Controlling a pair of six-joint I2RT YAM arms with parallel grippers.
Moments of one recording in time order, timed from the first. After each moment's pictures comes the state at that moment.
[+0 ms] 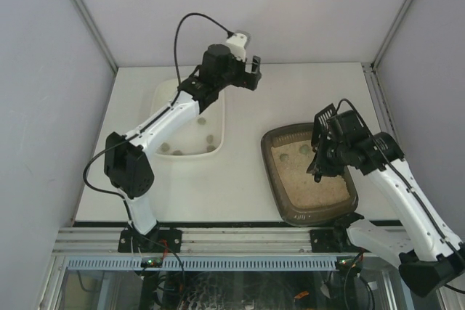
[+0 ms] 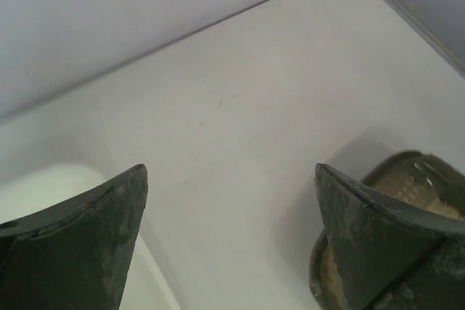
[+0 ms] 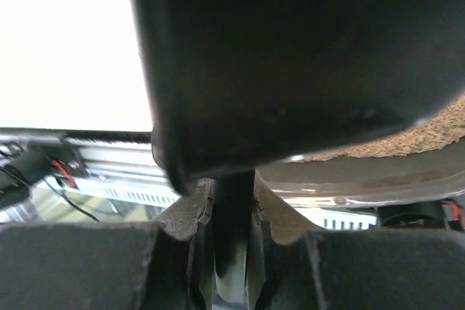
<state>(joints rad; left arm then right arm) -0.64 1.81 1.72 -0.16 0.02 -0.01 0.44 0.95 1.15 -1.28 -0.06 0.73</state>
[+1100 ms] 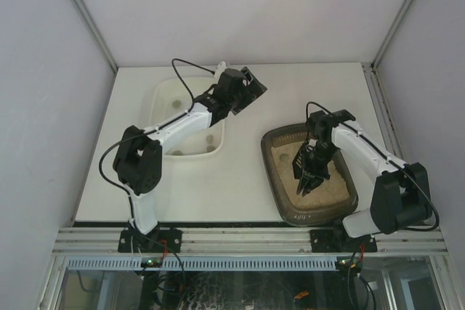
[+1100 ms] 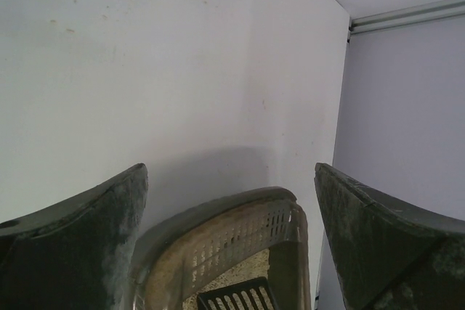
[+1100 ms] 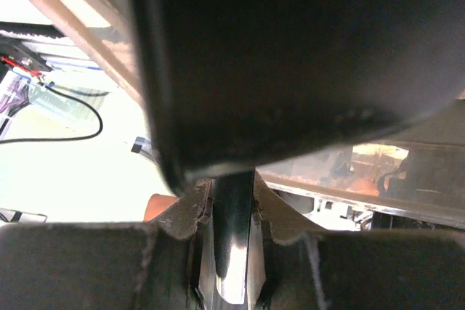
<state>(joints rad) -0.66 1.89 1.56 -0.19 -0.17 -1.09 0.31 1.42 1.06 -1.42 -0.46 0.48</state>
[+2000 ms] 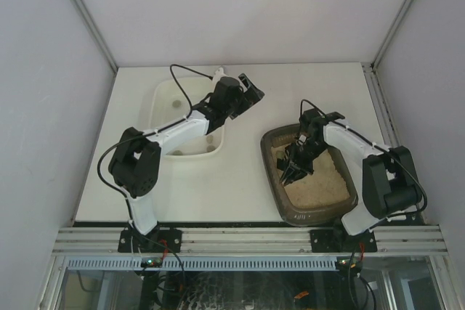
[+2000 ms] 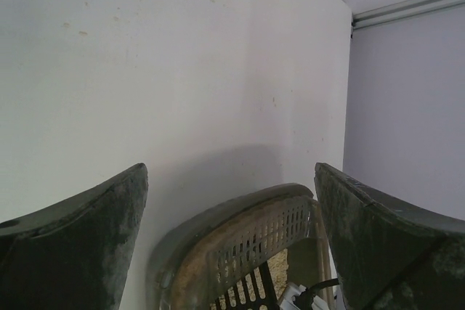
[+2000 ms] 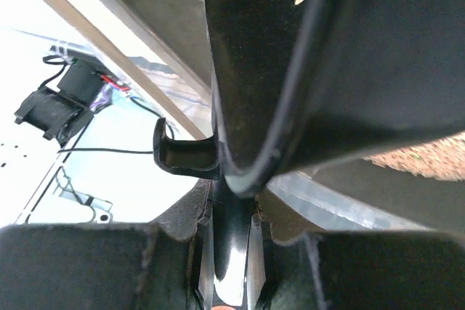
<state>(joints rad) -0.65 1.85 1.39 -0.01 -0.16 -1.04 0.33 1.57 1.04 -1.14 -0.62 0.59</state>
